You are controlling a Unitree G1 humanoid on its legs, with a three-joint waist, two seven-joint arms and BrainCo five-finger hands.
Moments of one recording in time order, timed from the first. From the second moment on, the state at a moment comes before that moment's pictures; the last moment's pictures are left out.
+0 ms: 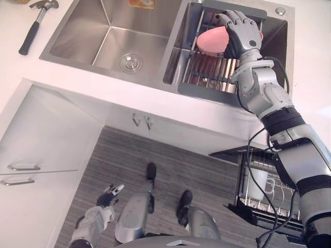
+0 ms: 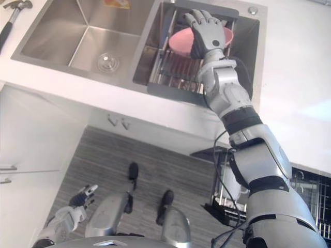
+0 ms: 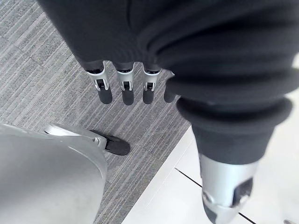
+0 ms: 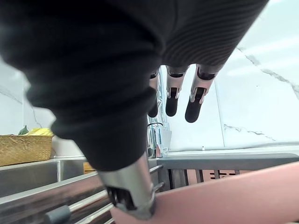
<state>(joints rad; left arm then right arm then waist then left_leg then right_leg) 0.07 0.18 -0.06 0.74 -0.54 0.06 -0.07 -1.09 -0.70 0.49 0.56 -0.67 0.03 -0.31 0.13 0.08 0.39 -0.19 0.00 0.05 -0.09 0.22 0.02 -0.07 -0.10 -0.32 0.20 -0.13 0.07</state>
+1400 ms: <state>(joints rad) 0.07 0.18 -0.06 0.76 -0.54 0.07 -0.07 -1.14 -0.68 0.54 0.86 -0.71 0.16 -0.18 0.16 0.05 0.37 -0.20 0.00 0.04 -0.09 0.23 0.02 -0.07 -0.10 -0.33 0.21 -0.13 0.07</state>
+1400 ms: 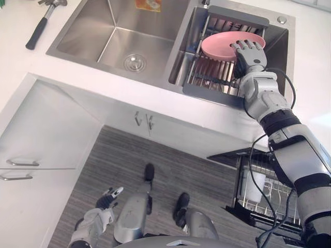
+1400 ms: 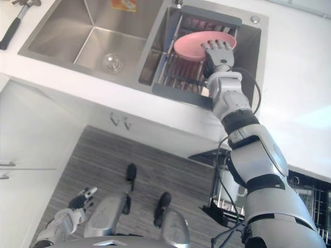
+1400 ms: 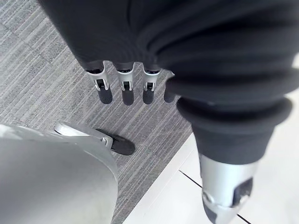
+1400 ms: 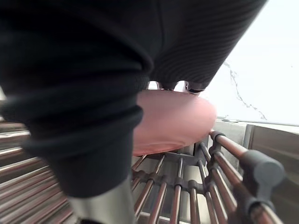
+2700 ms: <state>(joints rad) 0.07 0.18 -0.06 0.73 -0.54 0.06 -0.07 -1.20 -0.68 0.45 0.61 -0.61 0.03 -0.43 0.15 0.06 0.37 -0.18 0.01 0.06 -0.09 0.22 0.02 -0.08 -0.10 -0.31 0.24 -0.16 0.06</state>
